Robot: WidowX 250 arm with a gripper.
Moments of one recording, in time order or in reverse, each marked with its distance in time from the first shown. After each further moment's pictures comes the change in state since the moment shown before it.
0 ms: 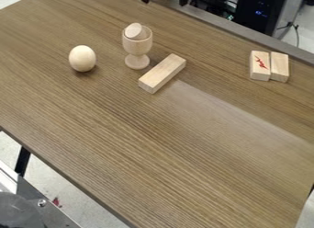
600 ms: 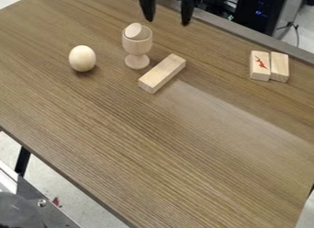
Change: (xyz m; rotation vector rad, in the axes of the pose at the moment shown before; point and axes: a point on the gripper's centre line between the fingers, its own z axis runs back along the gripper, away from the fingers) arm -0.022 -0.004 -0.022 -0.082 0.114 -0.136
